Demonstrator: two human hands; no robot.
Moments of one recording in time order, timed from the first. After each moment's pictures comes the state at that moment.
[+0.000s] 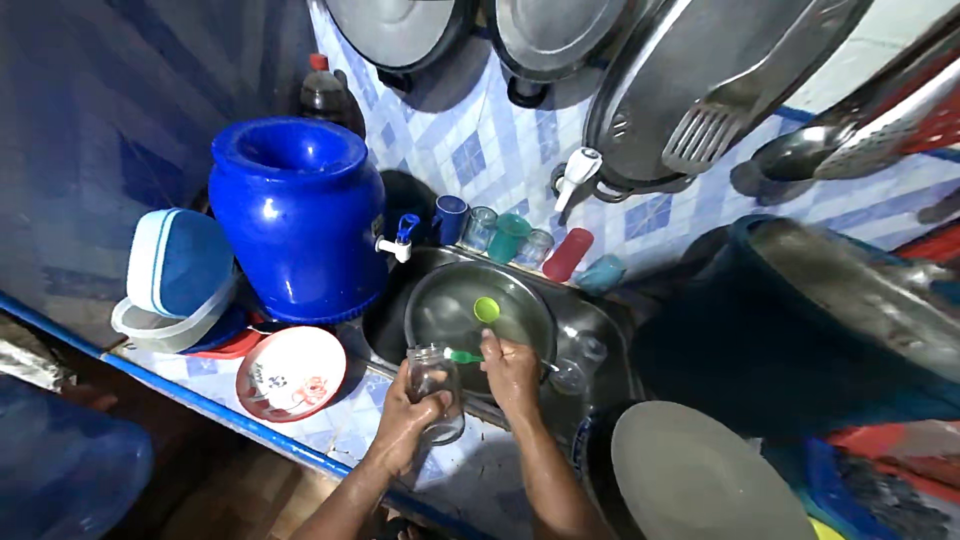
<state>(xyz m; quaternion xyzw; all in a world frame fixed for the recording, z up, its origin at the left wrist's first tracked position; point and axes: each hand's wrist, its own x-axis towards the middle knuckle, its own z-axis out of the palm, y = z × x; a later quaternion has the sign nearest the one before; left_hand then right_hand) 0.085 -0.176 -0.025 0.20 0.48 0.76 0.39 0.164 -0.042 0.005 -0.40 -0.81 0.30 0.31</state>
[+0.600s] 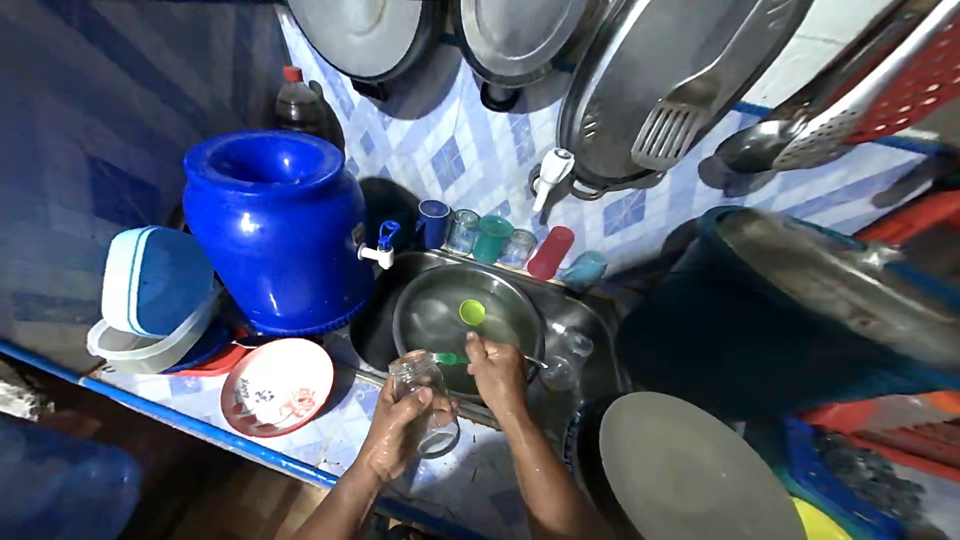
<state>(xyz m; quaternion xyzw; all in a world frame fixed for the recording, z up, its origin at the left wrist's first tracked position) 0.084 -0.172 -0.030 0.16 0.35 0.80 0.46 0.166 -0.039 0.008 -0.41 -0.81 0.32 0.28</state>
